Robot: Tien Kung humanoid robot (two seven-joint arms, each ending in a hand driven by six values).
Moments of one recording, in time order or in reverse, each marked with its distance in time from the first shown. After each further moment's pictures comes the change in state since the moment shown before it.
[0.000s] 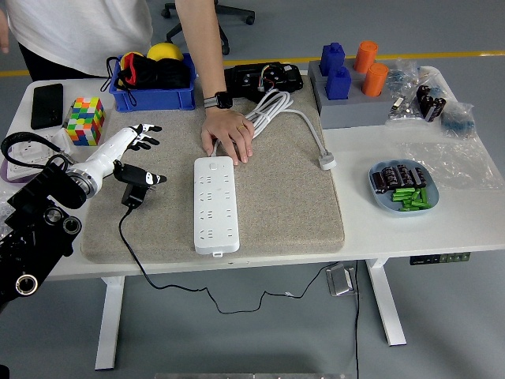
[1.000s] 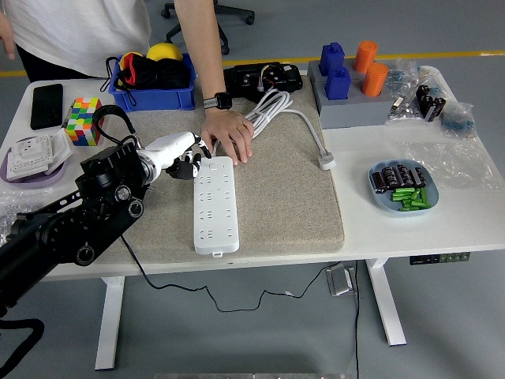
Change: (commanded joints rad) left arm -0.278 -0.100 0.354 0.235 0.048 -0.035 0.138; right arm -0.009 0.003 0.002 -0.002 0.002 0.000 0.000
